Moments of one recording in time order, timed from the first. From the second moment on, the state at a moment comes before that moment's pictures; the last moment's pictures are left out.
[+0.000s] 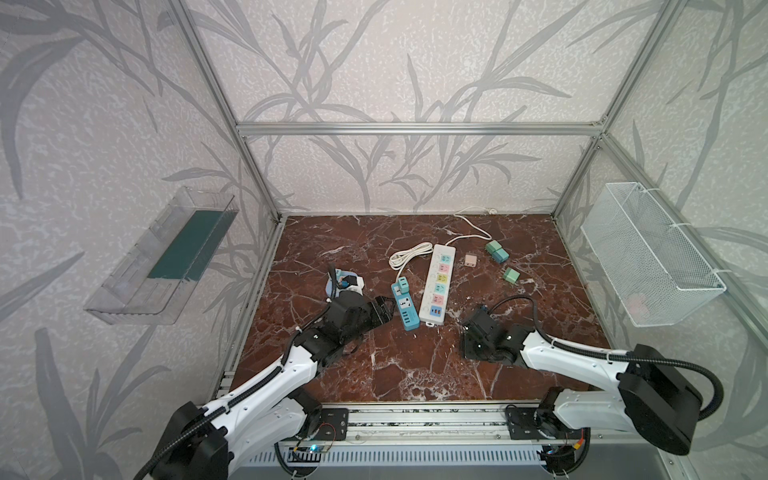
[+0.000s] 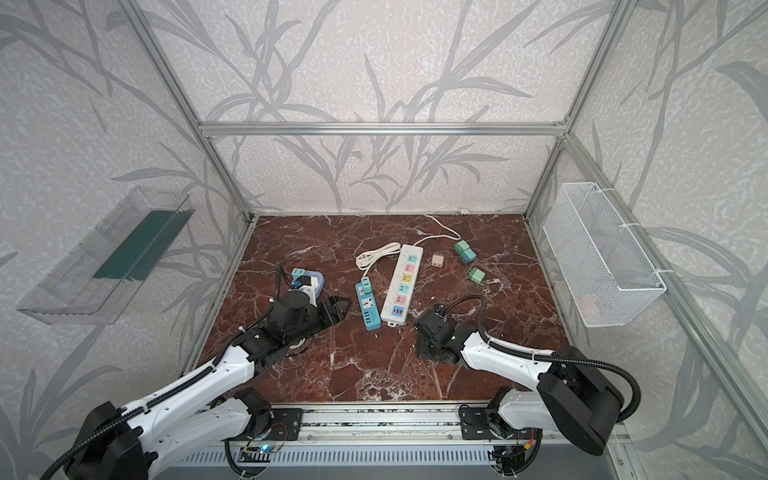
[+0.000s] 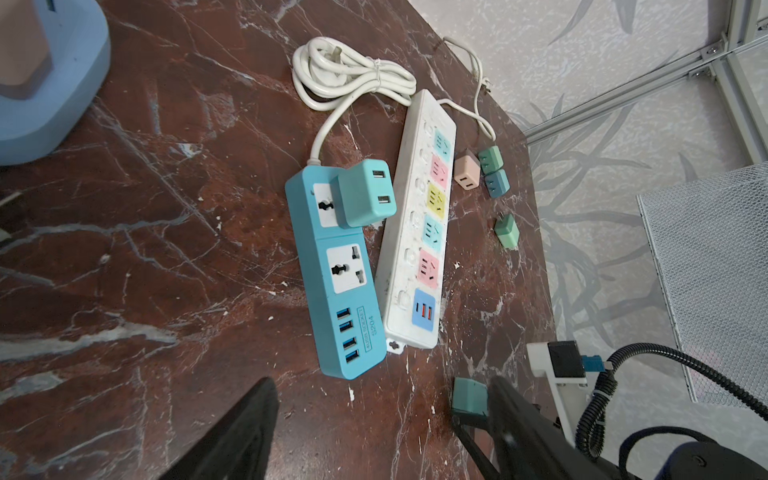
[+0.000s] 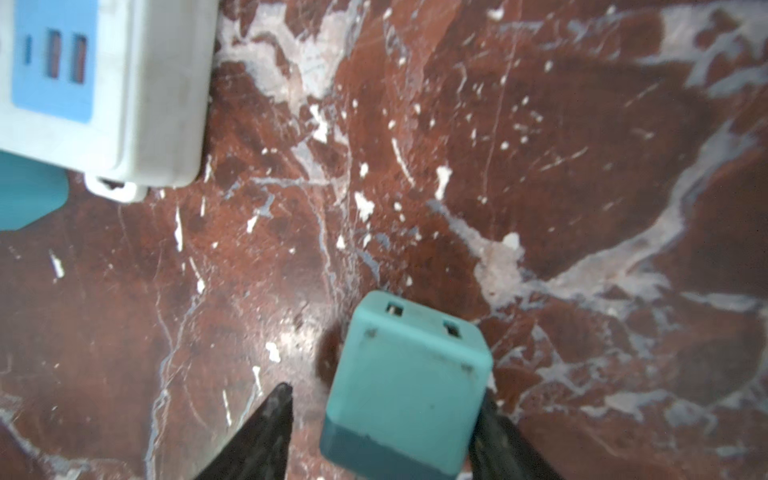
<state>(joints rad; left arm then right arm) -0.61 0.99 0.51 -0.09 0.04 -0.93 0.82 1.25 0.53 -0.43 0.09 0.89</state>
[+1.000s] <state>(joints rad) -1.11 1.81 1.33 -0.58 -0.04 -0.36 0.19 0.74 0.52 -0.64 -0.05 0.72</state>
